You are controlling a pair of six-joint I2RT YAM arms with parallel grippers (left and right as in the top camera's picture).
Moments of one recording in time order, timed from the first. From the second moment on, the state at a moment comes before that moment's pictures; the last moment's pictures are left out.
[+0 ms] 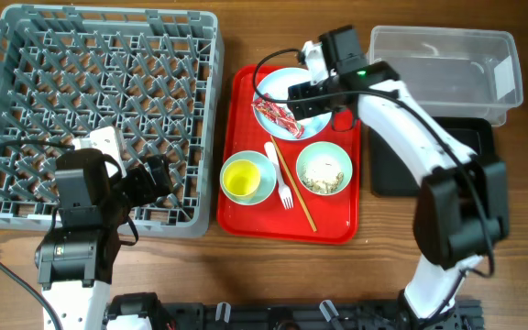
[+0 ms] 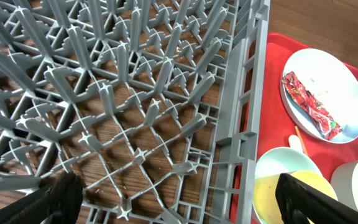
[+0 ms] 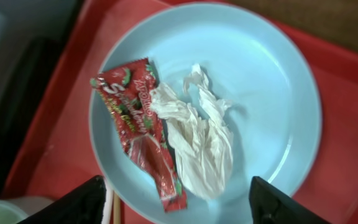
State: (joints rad) left arm 0.06 0.83 0.77 -0.72 0.09 -0.25; right arm 0.35 1.96 1.49 -0.63 -0.19 0.04
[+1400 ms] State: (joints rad) left arm 0.06 0.83 0.77 -0.72 0.09 -0.25; right arm 0.03 1.77 1.54 -0.56 0.05 0.27
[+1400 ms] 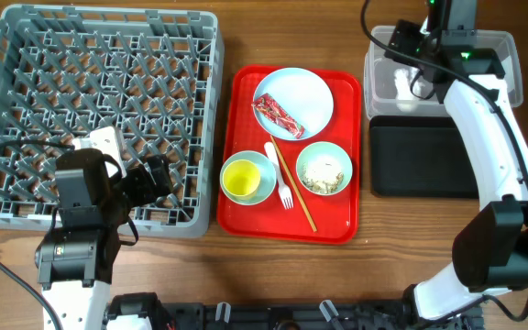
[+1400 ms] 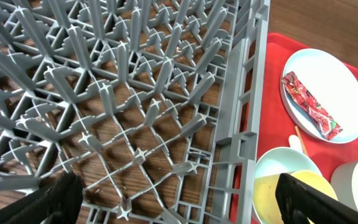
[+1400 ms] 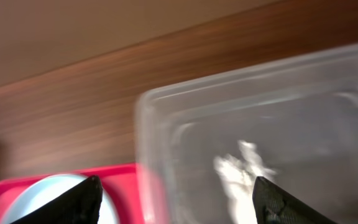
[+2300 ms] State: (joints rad) left arm 0.06 0.83 0.77 -0.72 0.09 -0.25; right arm 0.45 2.14 1.54 -0.67 -0.10 0.07
